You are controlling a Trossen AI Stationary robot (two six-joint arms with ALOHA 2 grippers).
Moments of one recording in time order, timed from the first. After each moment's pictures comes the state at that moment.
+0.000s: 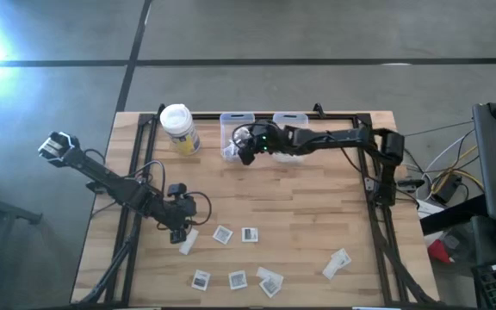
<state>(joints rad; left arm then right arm) -0.49 1.08 0.65 -0.58 -0.26 -0.55 -0.29 1.89 1.30 -0.07 0.18 0.45</state>
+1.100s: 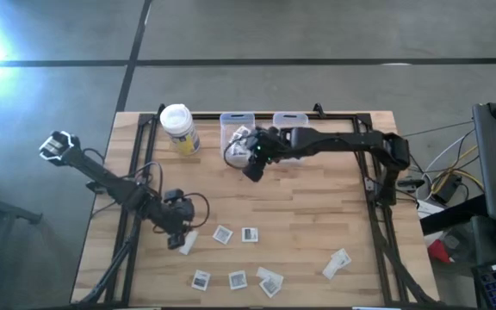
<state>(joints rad) -0.53 1.09 0.71 -0.63 -0.17 -0.73 -0.15 1.85 1.60 -0.71 0.18 0.35</state>
